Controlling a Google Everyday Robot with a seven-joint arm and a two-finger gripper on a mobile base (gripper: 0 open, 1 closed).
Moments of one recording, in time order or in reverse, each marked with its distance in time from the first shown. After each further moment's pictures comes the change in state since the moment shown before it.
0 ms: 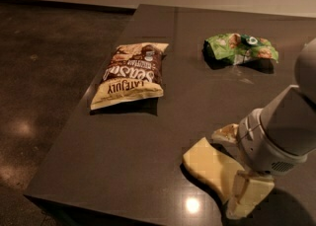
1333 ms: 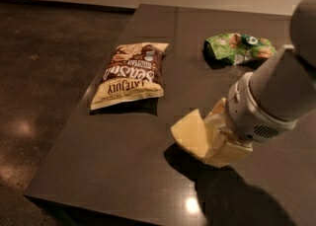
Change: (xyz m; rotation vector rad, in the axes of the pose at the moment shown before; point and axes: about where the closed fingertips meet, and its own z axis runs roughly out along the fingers) arm -0.040 -0.039 -0.038 0.120 -0.011 0.092
